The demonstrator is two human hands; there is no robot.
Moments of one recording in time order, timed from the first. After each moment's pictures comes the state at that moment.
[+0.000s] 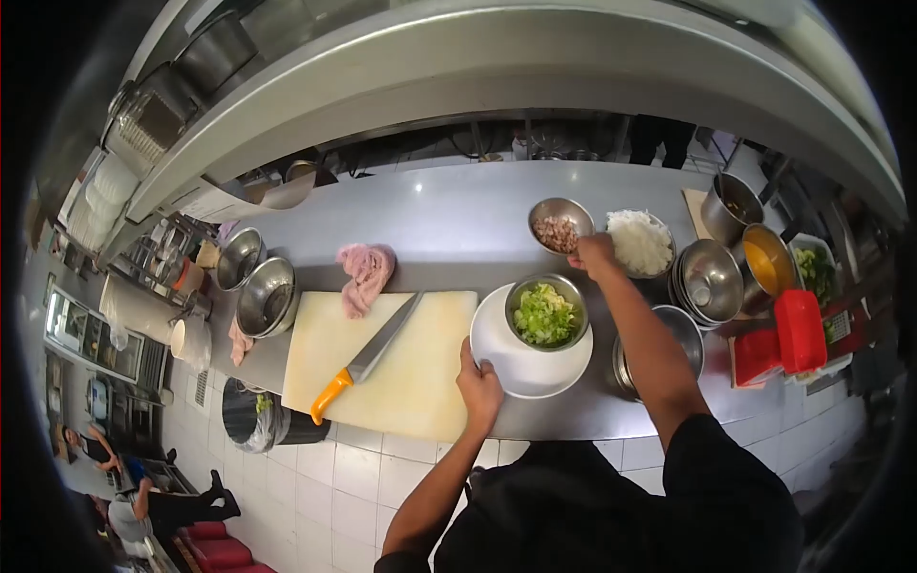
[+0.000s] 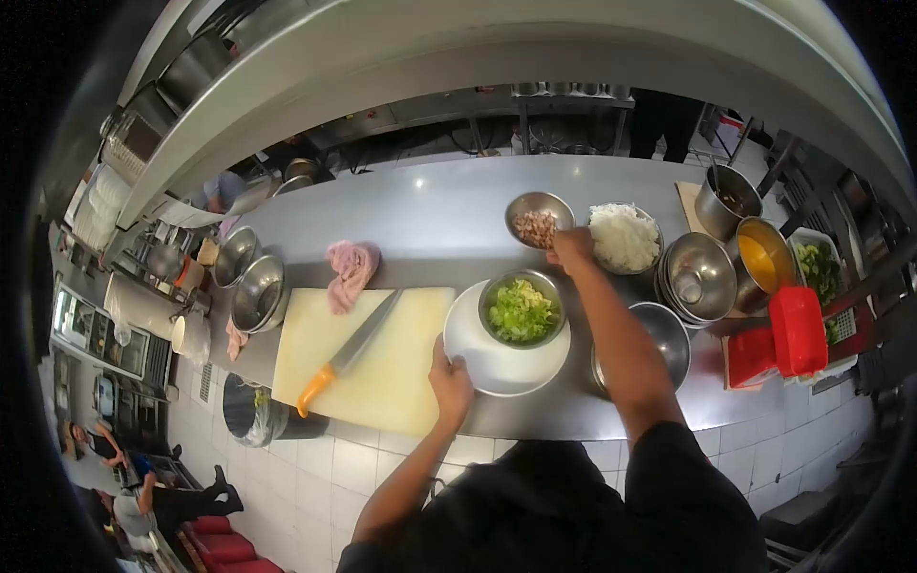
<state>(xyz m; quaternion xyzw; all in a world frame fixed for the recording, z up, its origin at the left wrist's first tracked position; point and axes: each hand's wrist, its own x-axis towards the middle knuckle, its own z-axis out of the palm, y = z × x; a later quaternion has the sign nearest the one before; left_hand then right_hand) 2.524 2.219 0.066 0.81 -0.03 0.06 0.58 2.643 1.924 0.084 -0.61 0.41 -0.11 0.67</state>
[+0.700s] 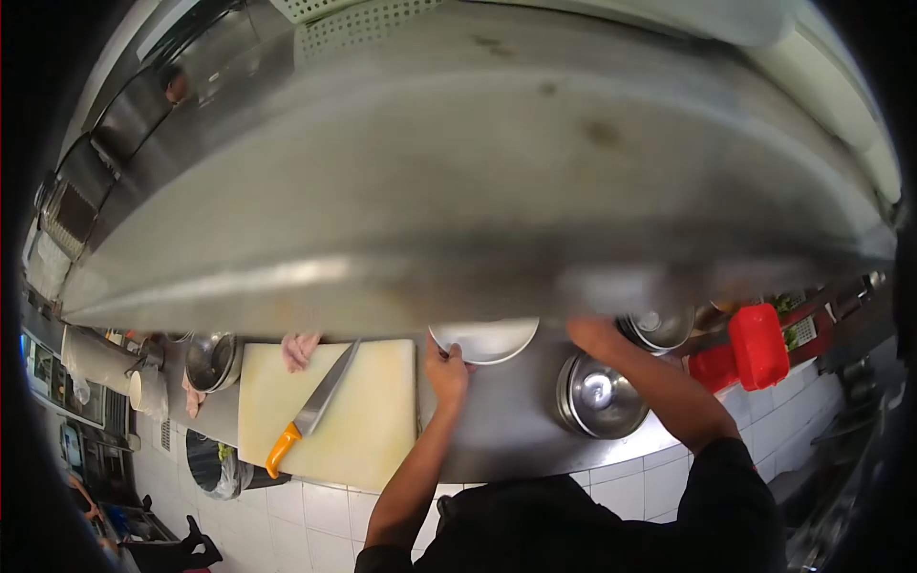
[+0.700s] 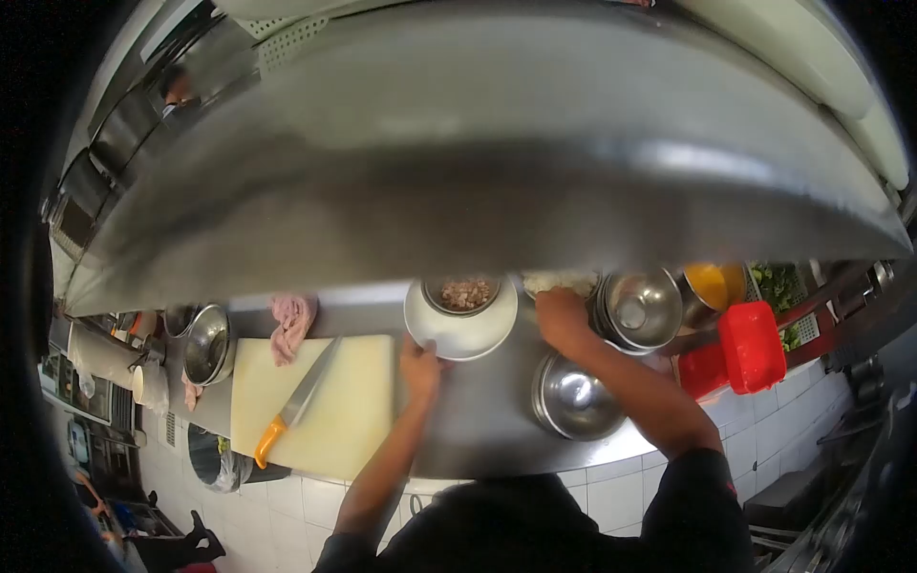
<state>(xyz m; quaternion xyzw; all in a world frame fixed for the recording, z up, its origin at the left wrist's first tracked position) 2.602 2.125 0.059 0.70 0.05 -0.12 0.71 2.527 1.879 0.110 -0.99 0.14 -0.01 0.05</state>
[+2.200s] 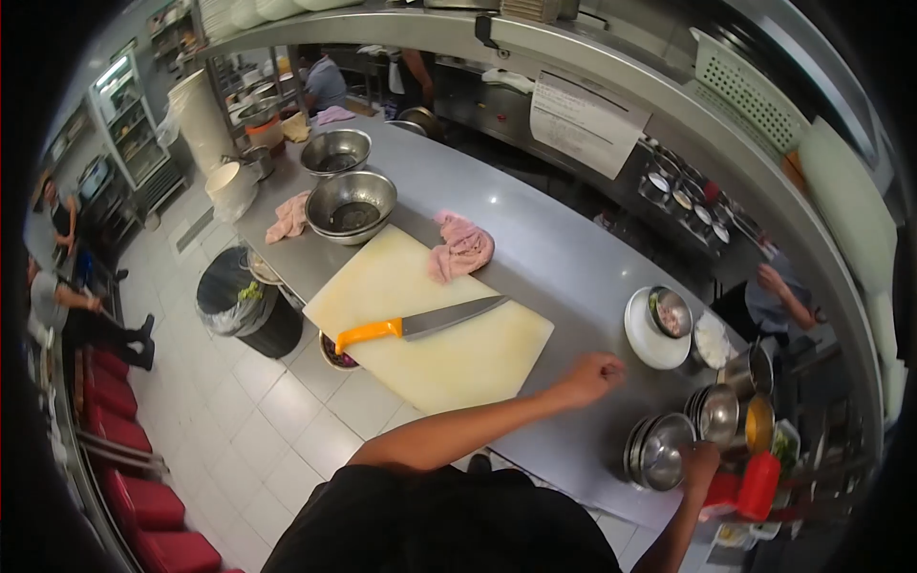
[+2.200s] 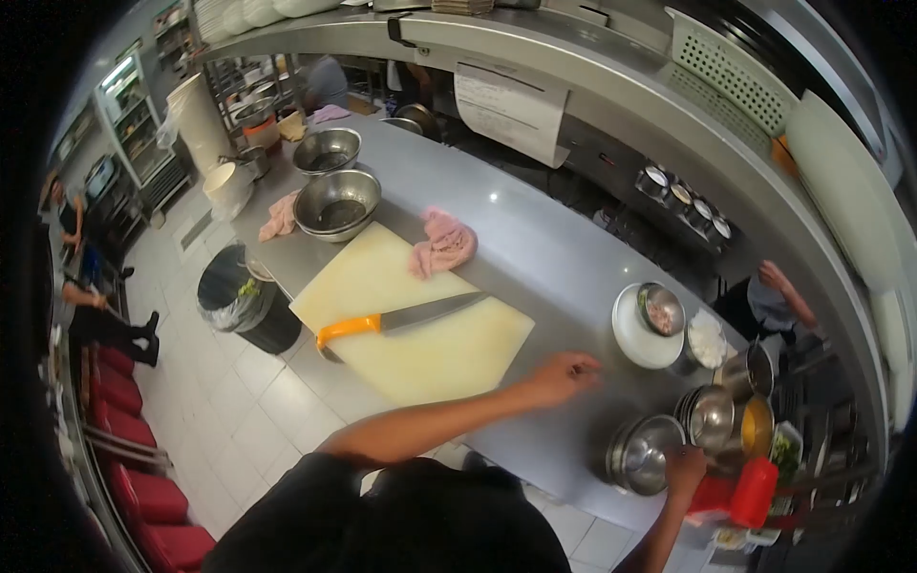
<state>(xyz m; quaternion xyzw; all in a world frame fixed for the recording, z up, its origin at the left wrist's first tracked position) 2.573 2.189 0.148 0.71 -0.26 -0.18 0.63 2.378 1.864 0.127 -0.96 0.22 -0.17 0.02</state>
